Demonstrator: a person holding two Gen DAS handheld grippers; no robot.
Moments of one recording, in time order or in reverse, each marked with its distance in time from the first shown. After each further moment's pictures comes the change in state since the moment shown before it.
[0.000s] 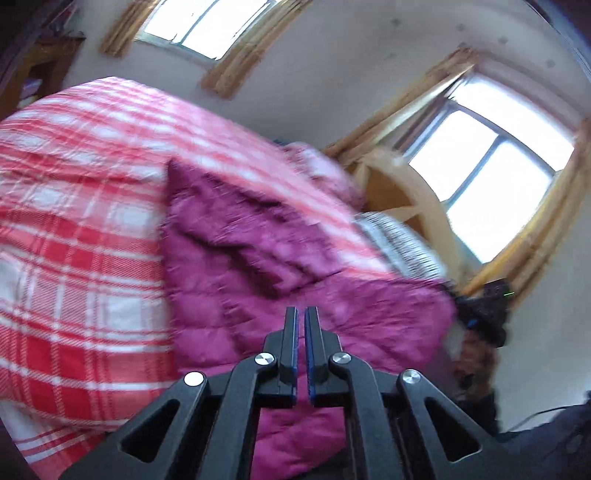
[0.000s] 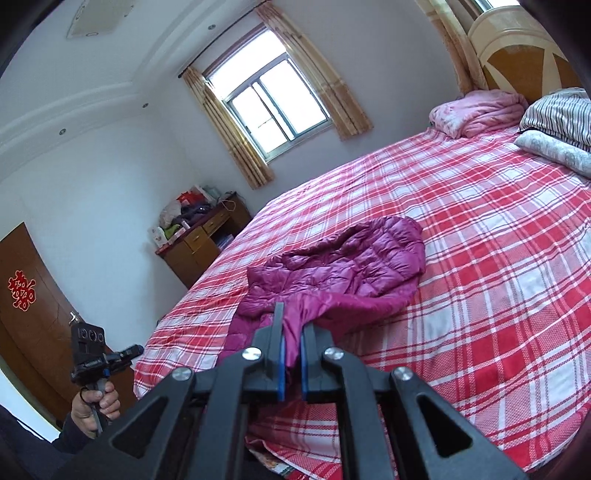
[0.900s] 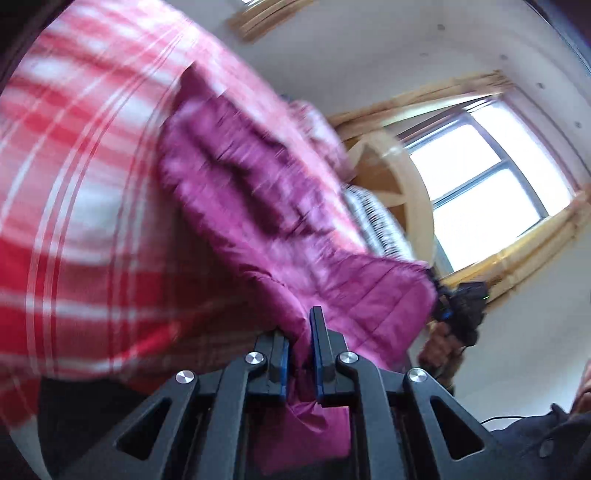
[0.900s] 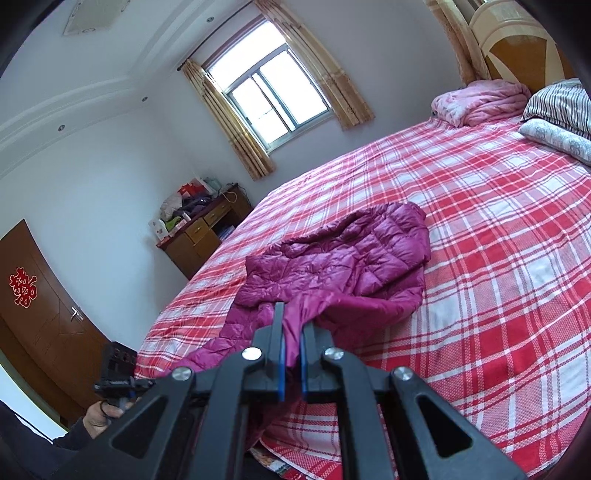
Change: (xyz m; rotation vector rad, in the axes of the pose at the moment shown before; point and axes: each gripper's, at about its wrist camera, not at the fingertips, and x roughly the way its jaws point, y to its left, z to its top) left arm 0.021 0.008 -0.023 -0.199 0.099 -0.251; right arm 0.013 -0.006 -0.004 0.005 0.016 0.025
